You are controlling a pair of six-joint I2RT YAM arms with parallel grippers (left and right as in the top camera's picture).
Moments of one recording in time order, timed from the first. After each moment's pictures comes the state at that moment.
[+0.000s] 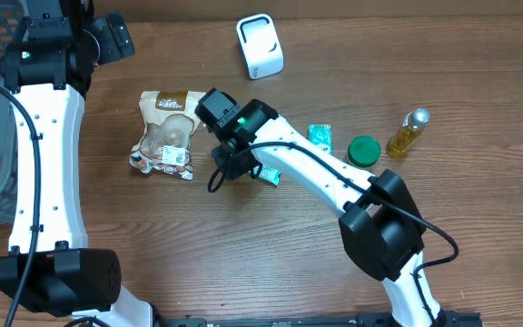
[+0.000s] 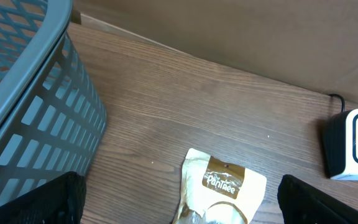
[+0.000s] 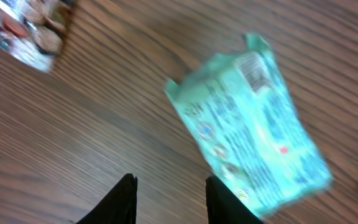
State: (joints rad) left arm 0.08 1.77 1.94 -0.92 -0.16 -0.21; right arm 0.79 2.17 1.88 -1.09 0.03 0.22
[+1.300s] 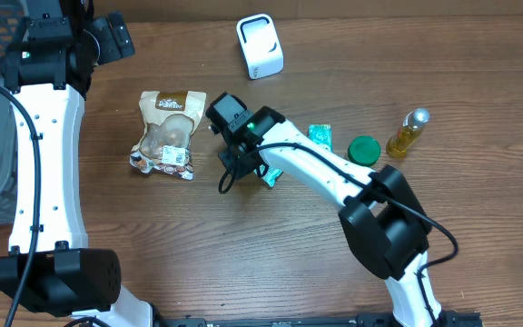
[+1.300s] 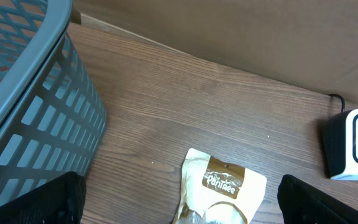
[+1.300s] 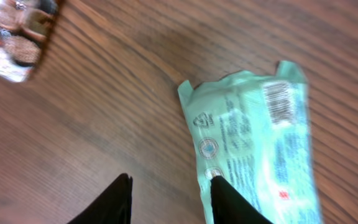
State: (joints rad) left arm 0.08 1.77 1.94 -0.92 -0.16 -0.21; right arm 0.76 2.15 1.76 -0.92 0.02 0.14
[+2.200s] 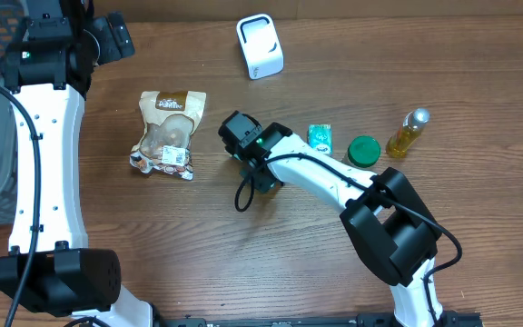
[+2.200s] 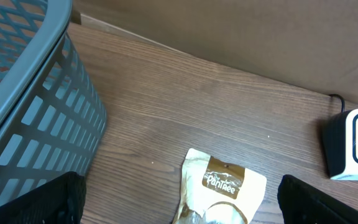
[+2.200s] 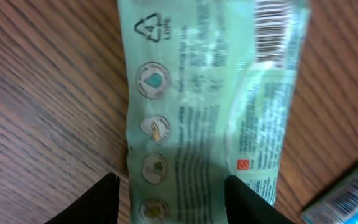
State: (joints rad) left arm 0.08 1.77 1.94 -0.92 -0.16 -0.21; right arm 0.76 2.11 1.53 -0.84 0.20 -0.11
